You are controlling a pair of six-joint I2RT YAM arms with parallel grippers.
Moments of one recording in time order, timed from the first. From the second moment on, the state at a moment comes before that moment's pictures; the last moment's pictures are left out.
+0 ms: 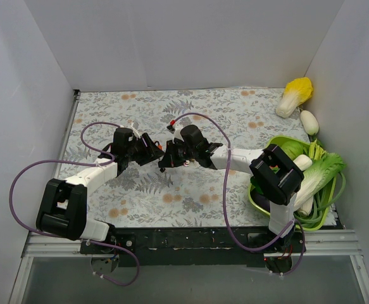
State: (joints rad) left arm -0.29 1.40 0.72 0.02 0.36 -0.76; right arm 0.84 1.89 1.17 0.17 -0.44 0.57
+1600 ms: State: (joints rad) left arm -0.29 1.40 0.72 0.02 0.36 -0.76; right arm 0.83 1.92 1.15 0.17 -0.46 0.57
